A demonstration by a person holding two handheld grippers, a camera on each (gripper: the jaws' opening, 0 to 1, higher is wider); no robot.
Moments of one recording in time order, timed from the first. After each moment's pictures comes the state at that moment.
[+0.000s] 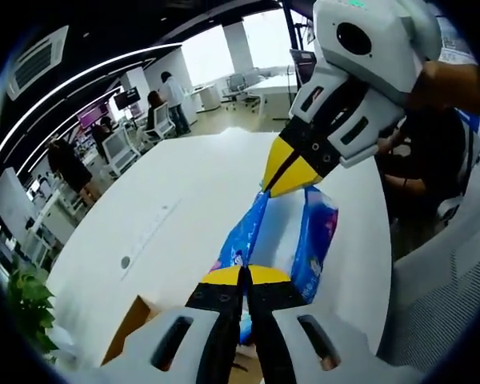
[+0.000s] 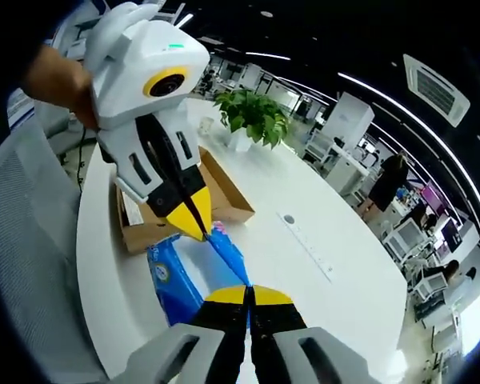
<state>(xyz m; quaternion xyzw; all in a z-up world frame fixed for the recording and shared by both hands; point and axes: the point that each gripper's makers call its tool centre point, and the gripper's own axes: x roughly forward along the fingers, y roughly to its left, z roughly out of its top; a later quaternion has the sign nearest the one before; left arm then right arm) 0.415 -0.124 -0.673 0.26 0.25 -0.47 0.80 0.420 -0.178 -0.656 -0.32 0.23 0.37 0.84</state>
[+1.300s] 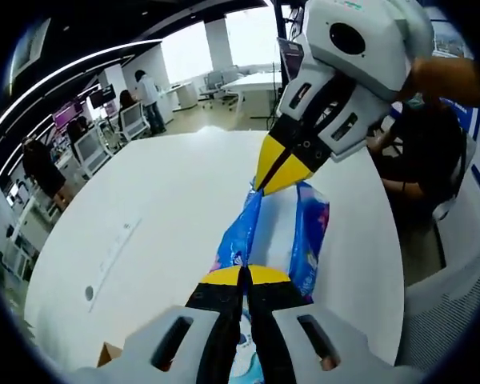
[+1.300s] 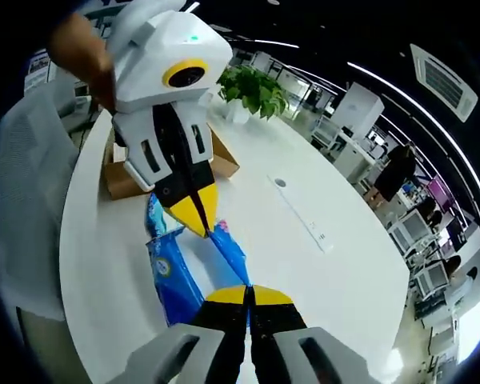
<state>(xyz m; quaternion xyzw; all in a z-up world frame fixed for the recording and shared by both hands) 0.453 -0.213 -0.722 0.26 0.27 -0.53 0.77 0.454 -0.263 -0.704 -0.34 0.26 0.38 0.82</state>
